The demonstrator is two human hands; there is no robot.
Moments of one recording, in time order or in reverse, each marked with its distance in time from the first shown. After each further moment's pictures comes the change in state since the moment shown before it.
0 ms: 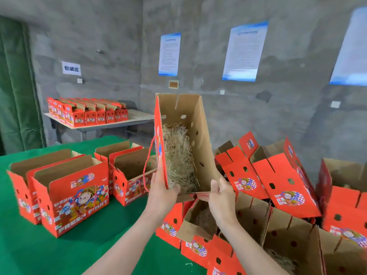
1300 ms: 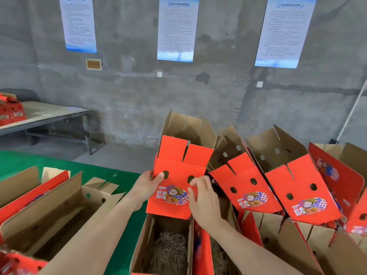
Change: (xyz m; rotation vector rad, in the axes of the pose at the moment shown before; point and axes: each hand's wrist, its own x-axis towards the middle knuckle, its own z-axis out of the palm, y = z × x) left_hand 0.370 -0.175 0.072 0.085 -0.534 -0.273; right_hand 0.205 0.153 0.168 -0.602 0.163 -0.088
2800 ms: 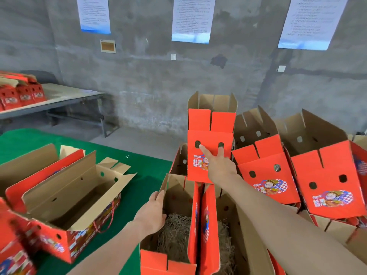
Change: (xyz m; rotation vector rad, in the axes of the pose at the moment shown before) left_hand -0.035 -0.109 0.024 0.877 -0.064 0.132; right_hand 0.069 0.029 0.005 -0.627 -0.518 0.132
